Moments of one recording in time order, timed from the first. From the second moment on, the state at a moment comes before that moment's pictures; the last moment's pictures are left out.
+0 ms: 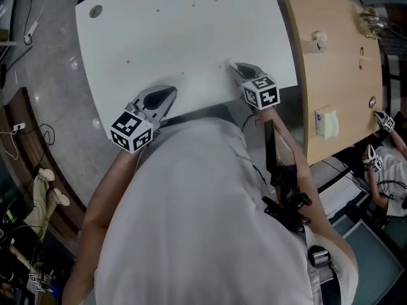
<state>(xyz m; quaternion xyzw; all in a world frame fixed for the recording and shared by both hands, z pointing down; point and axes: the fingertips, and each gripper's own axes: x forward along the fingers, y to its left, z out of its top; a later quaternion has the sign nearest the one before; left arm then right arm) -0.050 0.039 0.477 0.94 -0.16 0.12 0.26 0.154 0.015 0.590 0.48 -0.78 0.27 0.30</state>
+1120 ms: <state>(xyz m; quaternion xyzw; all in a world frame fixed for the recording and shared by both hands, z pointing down) -0.087 0.047 0.479 0.94 -0.16 0.12 0.26 0.054 0.037 0.604 0.44 -0.80 0.26 0.33</state>
